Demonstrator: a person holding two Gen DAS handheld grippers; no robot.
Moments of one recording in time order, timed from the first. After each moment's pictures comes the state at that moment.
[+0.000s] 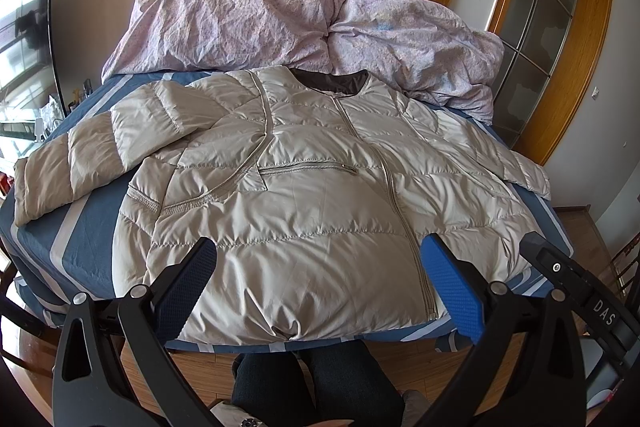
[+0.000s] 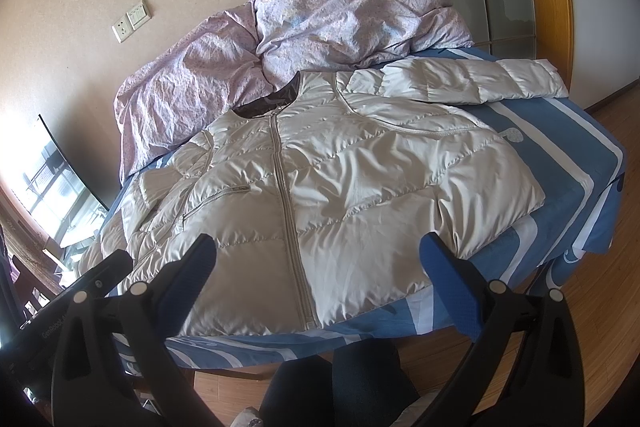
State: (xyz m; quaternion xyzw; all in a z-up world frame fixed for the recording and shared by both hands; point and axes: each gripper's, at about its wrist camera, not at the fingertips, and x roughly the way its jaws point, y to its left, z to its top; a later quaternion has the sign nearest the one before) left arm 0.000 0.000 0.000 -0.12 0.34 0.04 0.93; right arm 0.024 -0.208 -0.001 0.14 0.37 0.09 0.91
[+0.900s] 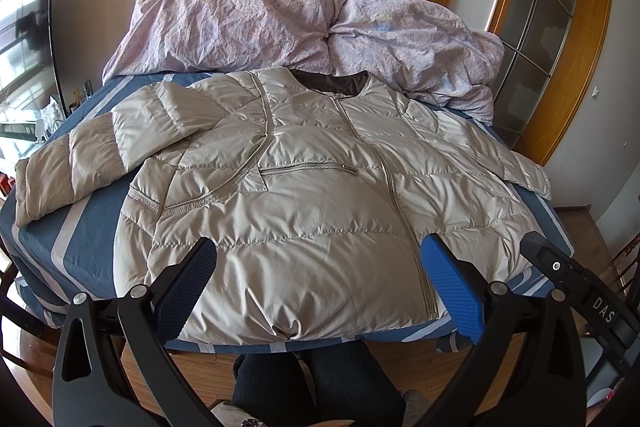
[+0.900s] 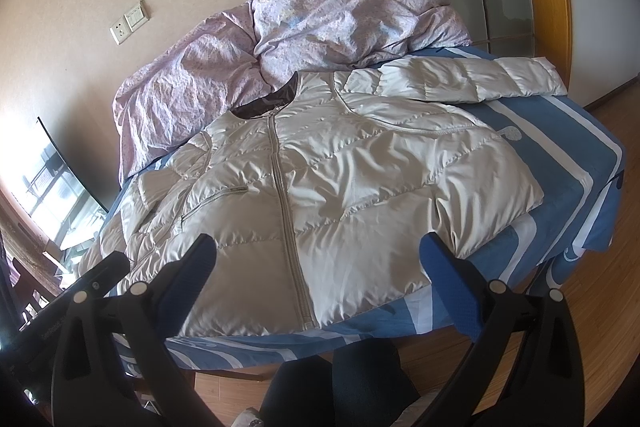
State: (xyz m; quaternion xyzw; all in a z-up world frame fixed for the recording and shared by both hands) left arm 0.000 0.000 0.000 -0.12 0.34 0.04 0.93; right arm 0.024 -0.211 -0.002 0.14 0.37 0.09 0.91
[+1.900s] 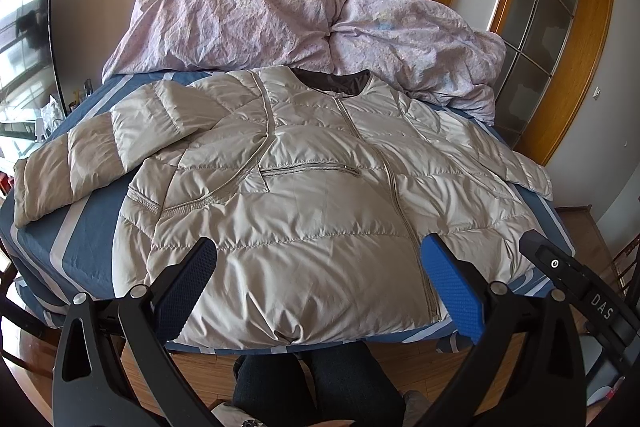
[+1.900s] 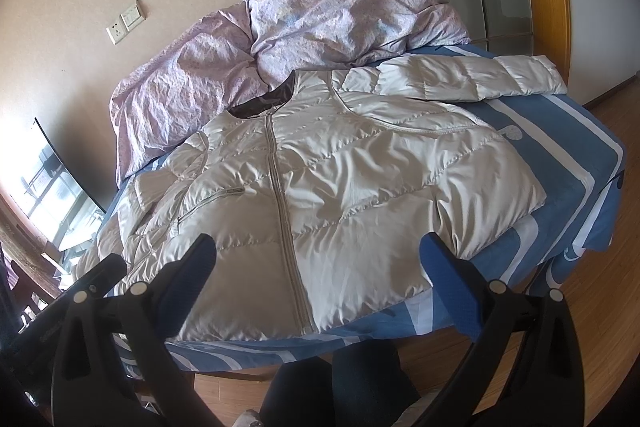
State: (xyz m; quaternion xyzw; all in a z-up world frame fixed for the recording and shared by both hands) left arm 0.000 0.000 0.000 -0.11 0.34 0.05 0.93; right arm 0.031 -0.209 -0.005 0.14 0.37 0.09 0.91
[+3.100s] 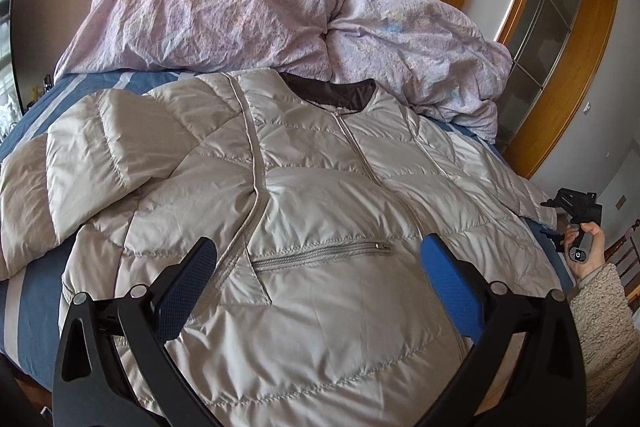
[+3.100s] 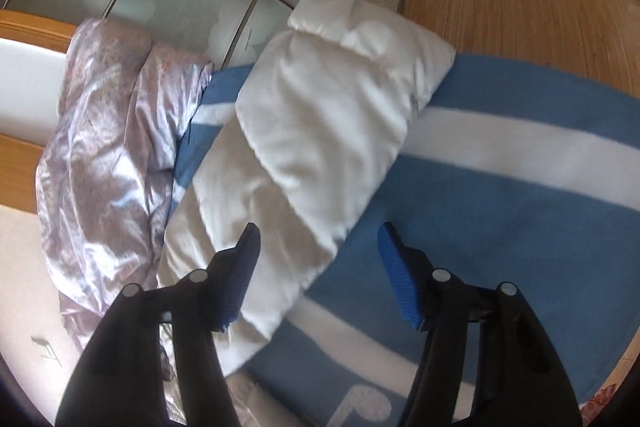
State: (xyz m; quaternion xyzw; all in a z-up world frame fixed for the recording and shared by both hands) left arm 0.113 0.057 -0.029 -0.15 0.33 0.00 0.93; right arm 0.303 -0.531 -0.131 0.51 0.39 -0.16 0.74
